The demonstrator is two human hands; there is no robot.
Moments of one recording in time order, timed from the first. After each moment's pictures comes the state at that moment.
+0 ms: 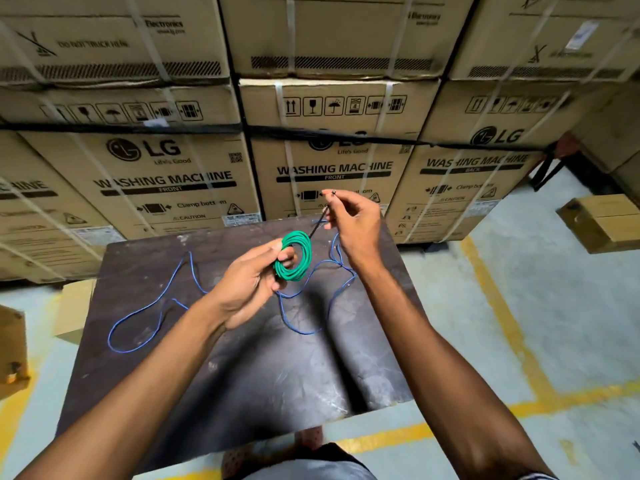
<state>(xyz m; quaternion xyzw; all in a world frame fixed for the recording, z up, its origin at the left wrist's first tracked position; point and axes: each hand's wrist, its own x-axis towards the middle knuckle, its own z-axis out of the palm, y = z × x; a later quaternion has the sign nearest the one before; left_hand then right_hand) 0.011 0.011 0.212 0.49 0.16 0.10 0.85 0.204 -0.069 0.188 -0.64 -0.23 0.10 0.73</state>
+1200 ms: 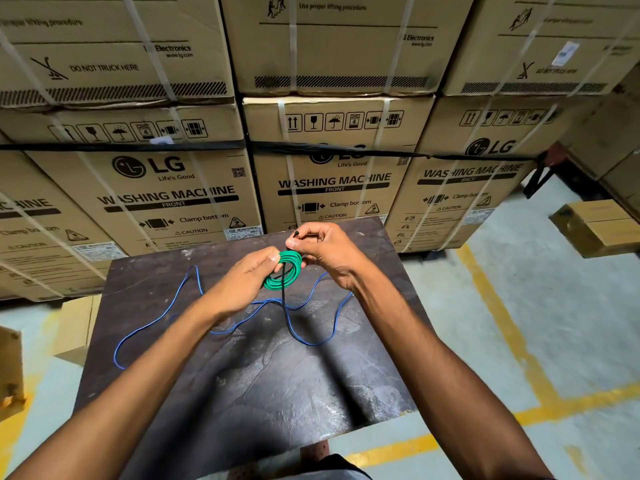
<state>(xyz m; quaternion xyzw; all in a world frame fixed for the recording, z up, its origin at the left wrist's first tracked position) 0.004 0.068 0.208 0.85 0.15 0.05 0.51 0.159 -0.056 0.214 -0.59 -0.26 0.43 0.64</state>
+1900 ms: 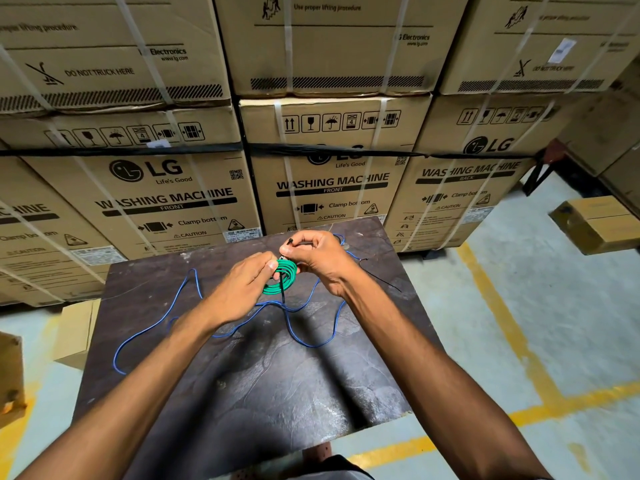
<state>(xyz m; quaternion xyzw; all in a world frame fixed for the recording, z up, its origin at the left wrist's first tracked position) 0.001 0.069 0.199 0.92 0.14 0.07 0.37 0.150 -0.050 0.202 -0.60 -0.22 0.43 0.64</state>
